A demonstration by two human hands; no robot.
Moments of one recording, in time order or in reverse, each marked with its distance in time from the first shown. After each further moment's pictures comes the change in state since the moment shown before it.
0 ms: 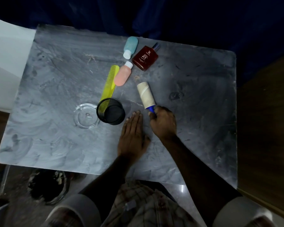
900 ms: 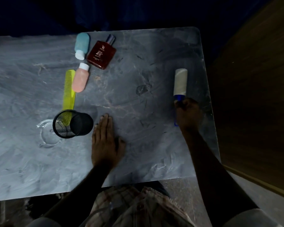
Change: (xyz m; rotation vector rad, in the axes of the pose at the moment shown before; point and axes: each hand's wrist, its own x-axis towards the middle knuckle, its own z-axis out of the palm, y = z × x) left_hand 0.002 0.004 -0.001 0.037 -0.041 -0.041; right_hand 0.000 0.147 -0.073 0.141 0.255 0.556
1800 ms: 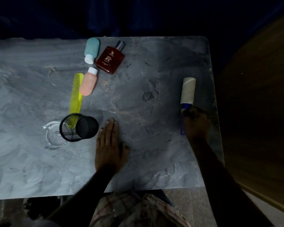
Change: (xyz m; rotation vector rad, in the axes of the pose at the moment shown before) left_hand 0.000 0.000 -0.002 -0.004 -0.046 -0.037; right_hand 0.003 0.002 -0.006 -0.041 -0.072 -0.022
